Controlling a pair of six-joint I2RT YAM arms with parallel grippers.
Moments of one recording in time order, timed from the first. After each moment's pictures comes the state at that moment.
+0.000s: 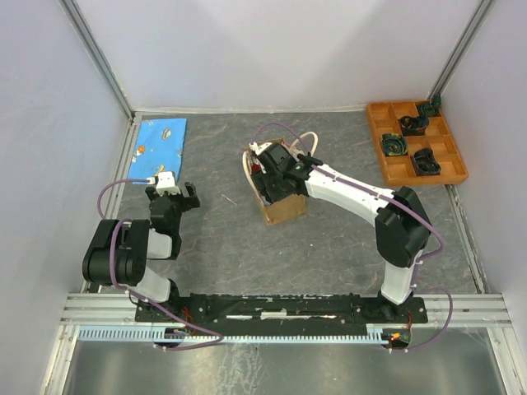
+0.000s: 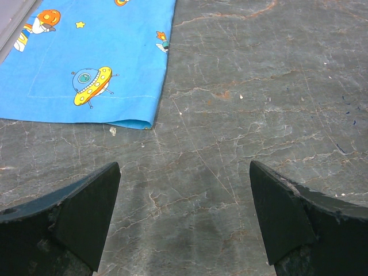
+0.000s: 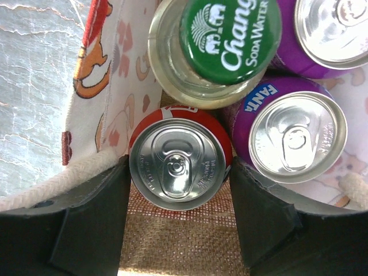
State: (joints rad) left arm -0.02 1.53 0.21 1.15 -0.10 -0.06; right arm 0.81 1.85 1.50 -0.62 0.14 0.21
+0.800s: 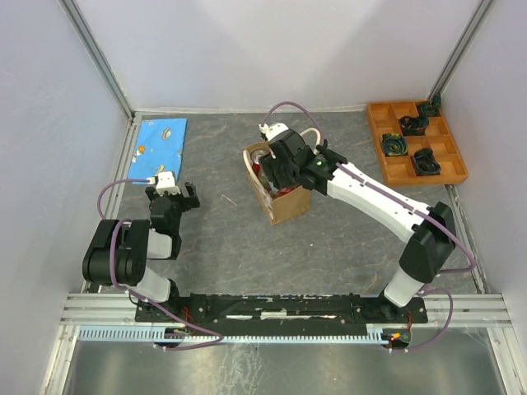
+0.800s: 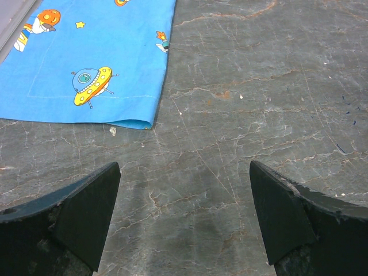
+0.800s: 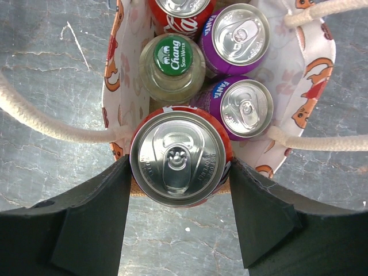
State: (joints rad) left arm -0.02 1.53 0.21 1.15 -0.10 -0.06; right arm 0.81 1.68 1.55 -0.69 0.26 0.18
